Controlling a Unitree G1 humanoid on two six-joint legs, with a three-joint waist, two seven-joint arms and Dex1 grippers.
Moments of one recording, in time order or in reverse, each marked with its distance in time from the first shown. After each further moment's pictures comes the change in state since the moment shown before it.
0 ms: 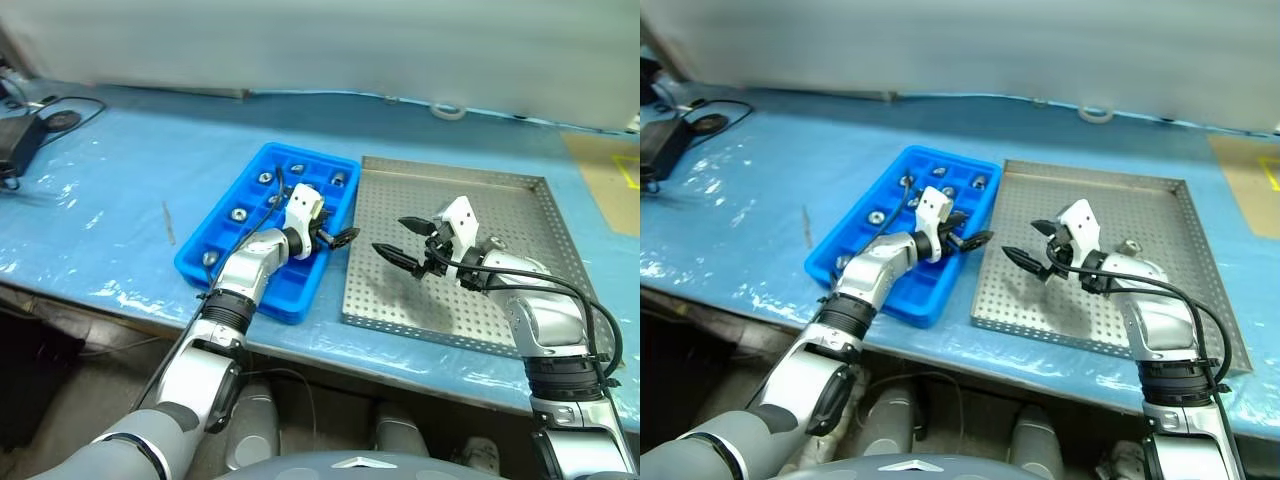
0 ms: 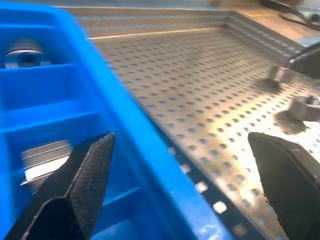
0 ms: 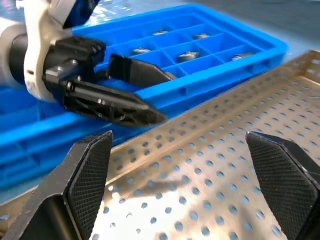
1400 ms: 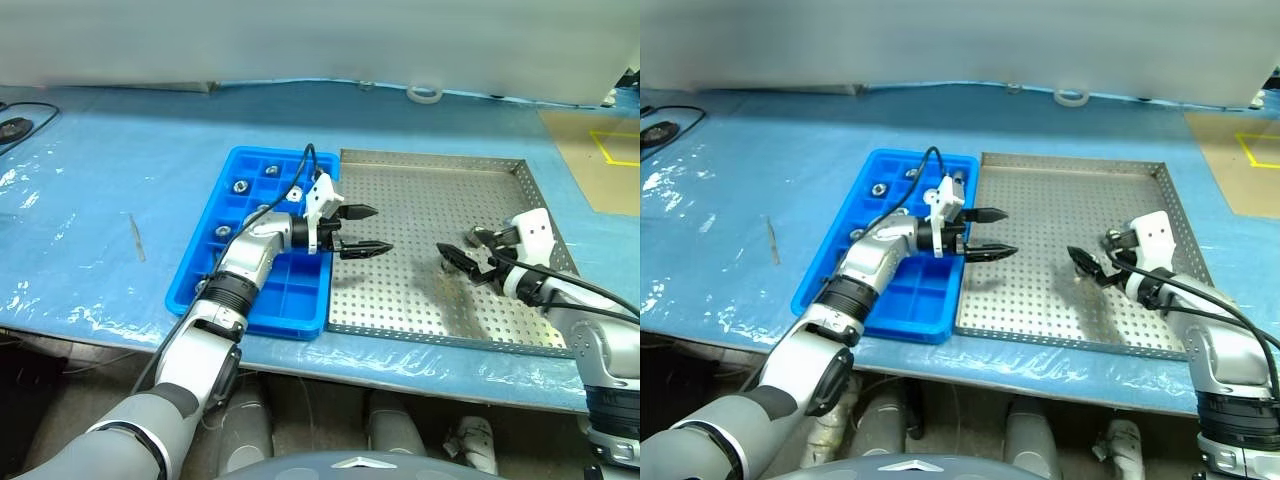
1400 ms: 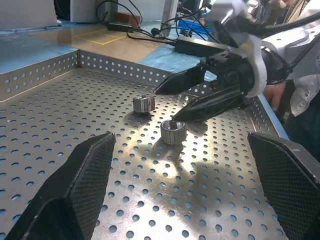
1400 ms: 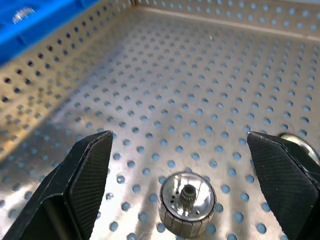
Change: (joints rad) left arm -0.084 0.056 -0.042 0.020 -0.079 -0.180 -0.510; right arm 0.138 -0.139 -0.141 -0.024 0.103 0.138 -0.248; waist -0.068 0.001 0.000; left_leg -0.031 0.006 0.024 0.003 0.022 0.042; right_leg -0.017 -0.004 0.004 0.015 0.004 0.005
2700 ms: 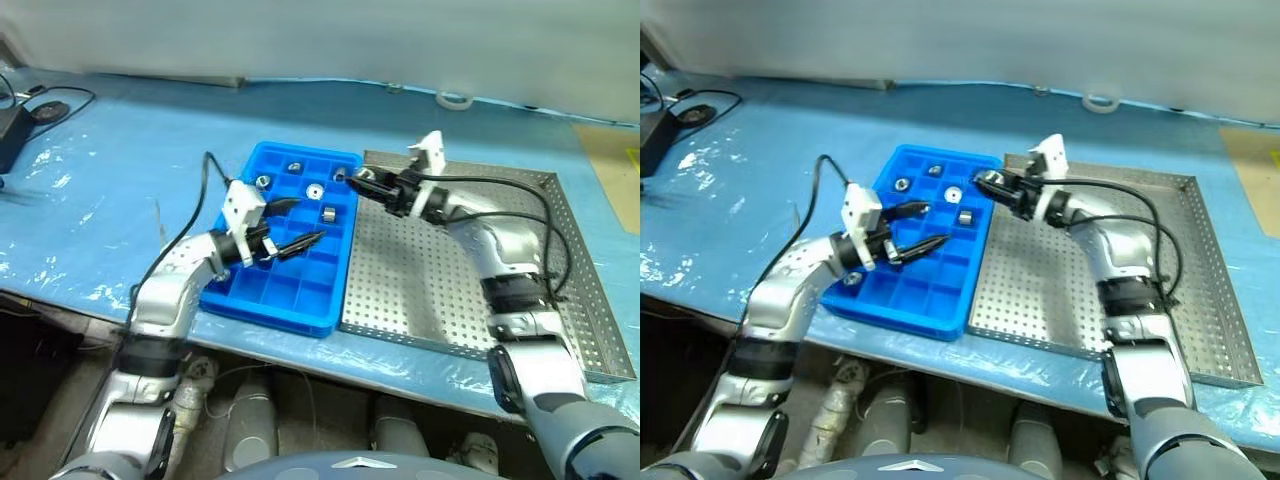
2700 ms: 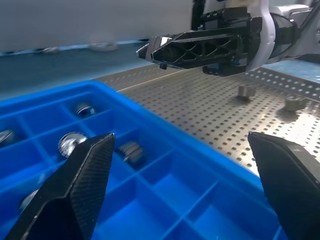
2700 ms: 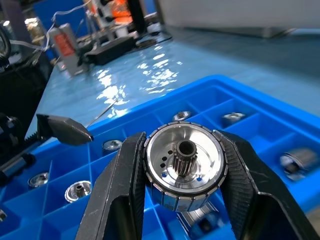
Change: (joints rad) left arm 0.468 0.271 0.156 -0.742 -0.115 0.246 0.326; right arm -0.652 0.273 0.262 0.532 0.006 -0.191 0.349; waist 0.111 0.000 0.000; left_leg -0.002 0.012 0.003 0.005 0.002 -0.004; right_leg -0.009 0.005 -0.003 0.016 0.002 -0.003
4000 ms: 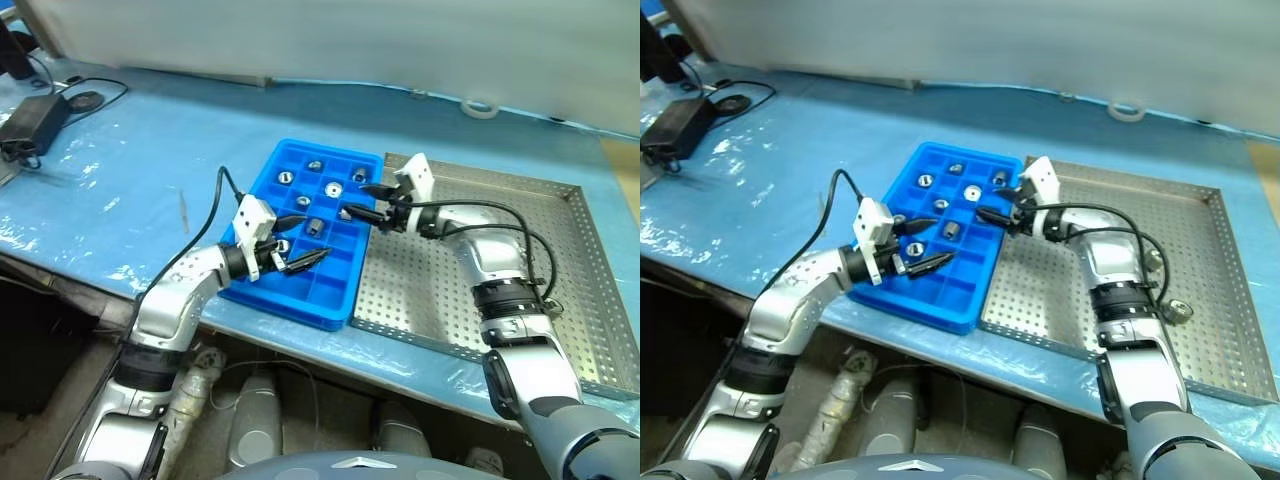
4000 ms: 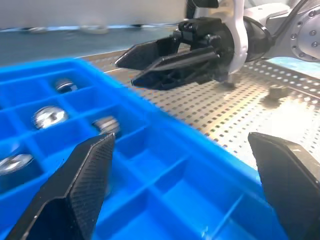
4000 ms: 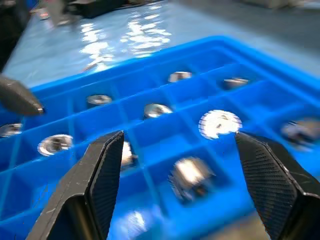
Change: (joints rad) left arm -0.063 -0.002 -0.135 0.072 -0.039 0.011 -0.018; right arm 0.120 -0.033 -0.074 -0.058 -0.181 -0.045 -0.033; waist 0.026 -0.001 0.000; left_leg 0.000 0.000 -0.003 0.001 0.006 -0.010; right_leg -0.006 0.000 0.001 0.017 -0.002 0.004
